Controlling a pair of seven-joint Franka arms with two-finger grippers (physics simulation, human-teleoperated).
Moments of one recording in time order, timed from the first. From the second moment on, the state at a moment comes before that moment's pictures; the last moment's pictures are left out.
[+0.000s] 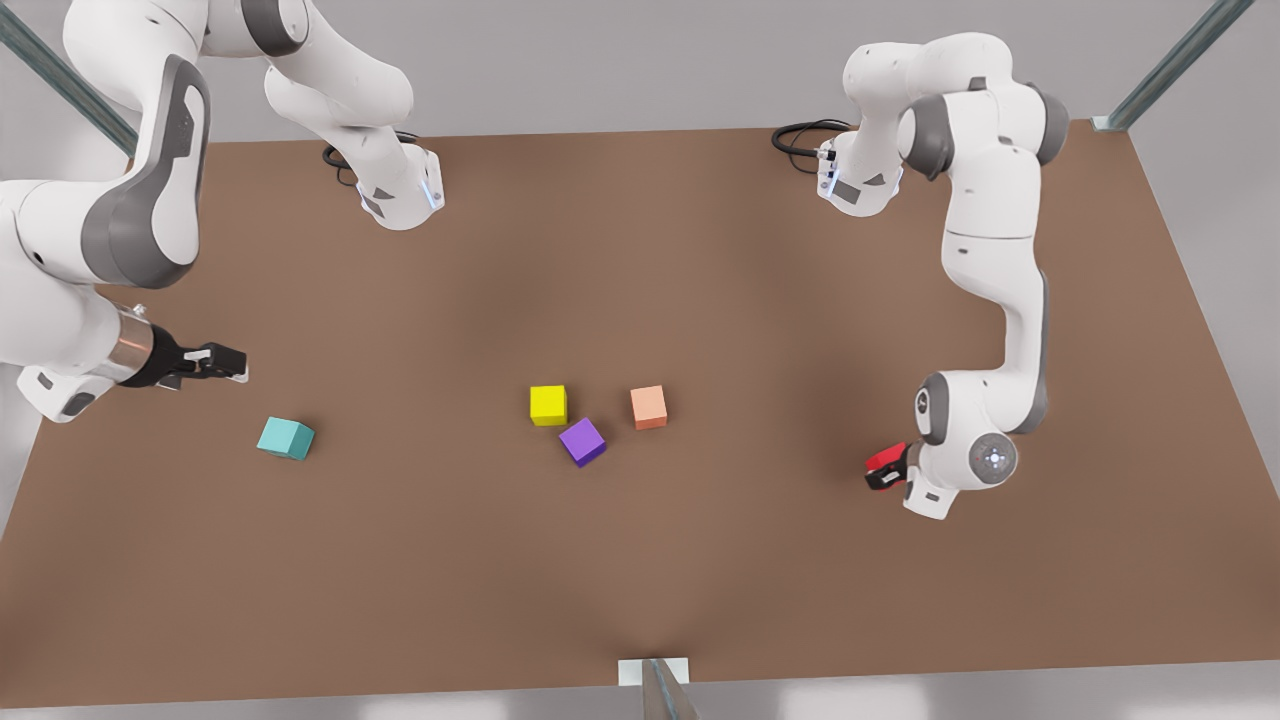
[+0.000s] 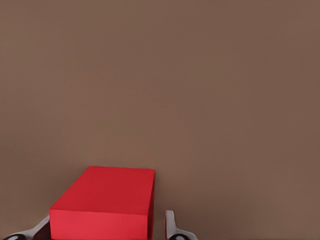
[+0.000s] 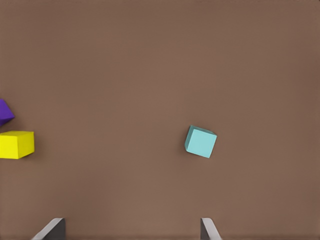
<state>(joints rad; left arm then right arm) -0.14 0.78 0.09 -1.56 -0.13 2.15 -0.41 -0.09 0.23 0.02 -1.37 0.01 1.46 -0.15</state>
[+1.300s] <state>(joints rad) -0.24 1.13 -0.58 -0.95 -0.92 2.27 -0.16 0.10 0.97 0.09 -1.21 1.42 1.56 -1.45</state>
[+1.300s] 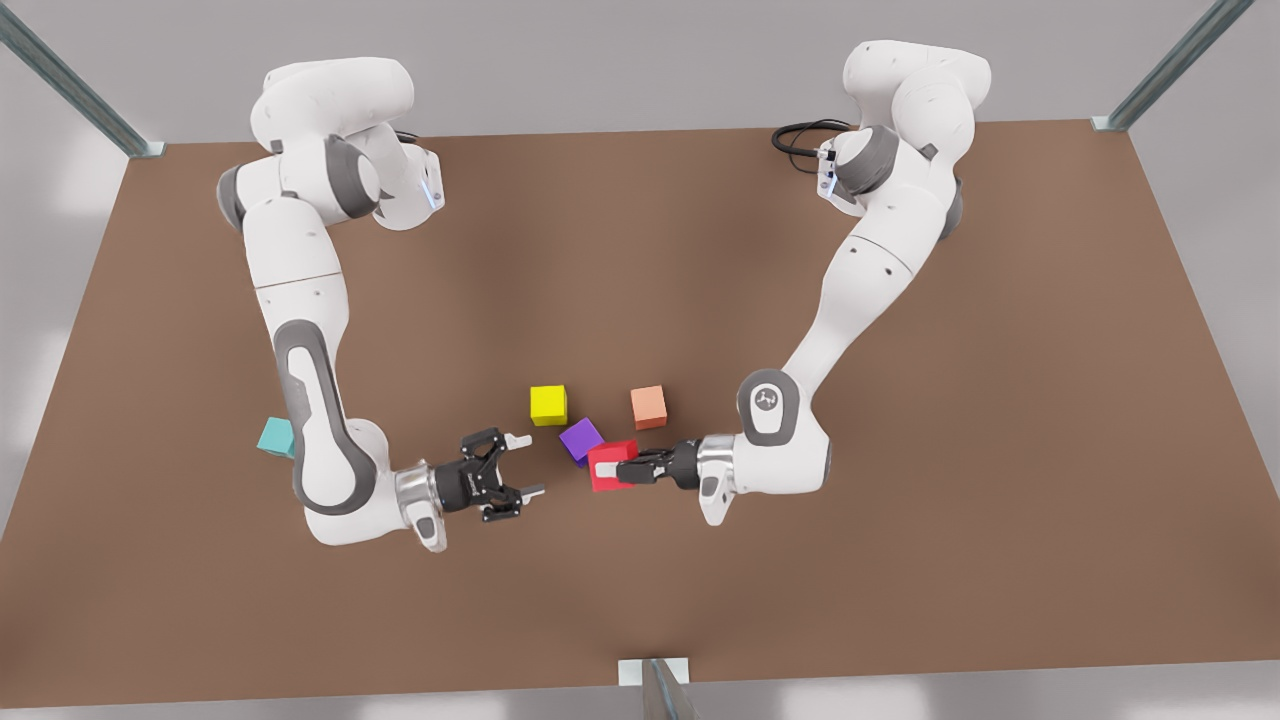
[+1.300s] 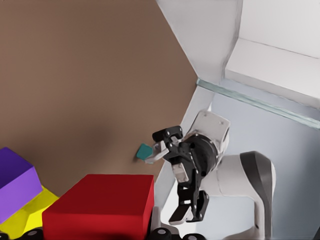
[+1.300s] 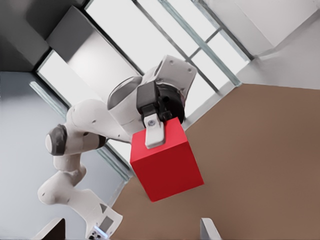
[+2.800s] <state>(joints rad) -0.28 1.19 -0.65 -0.92 -0.94 2.45 0.24 0.24 1.02 0.09 -1.17 1.60 1.72 -2.04</state>
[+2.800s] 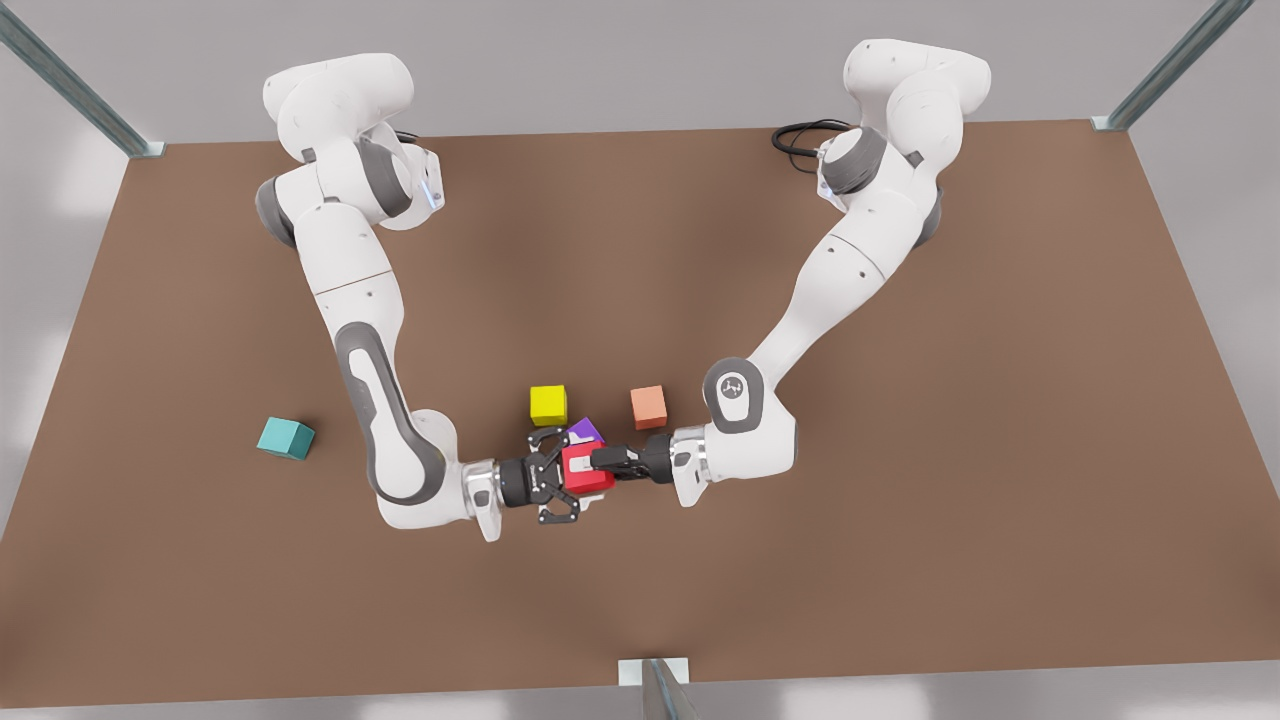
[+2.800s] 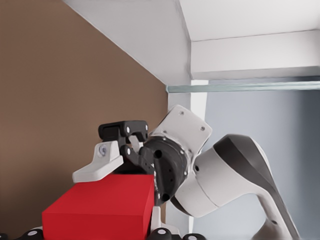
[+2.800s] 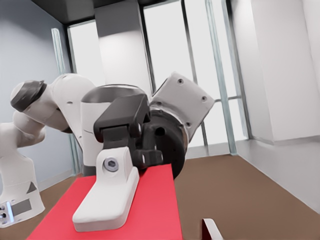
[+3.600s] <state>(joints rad) 0.08 1.06 -0.66 -0.99 -0.75 2.24 0.29 0.16 0.99 0.08 -1.19 1.52 1.71 -2.06</state>
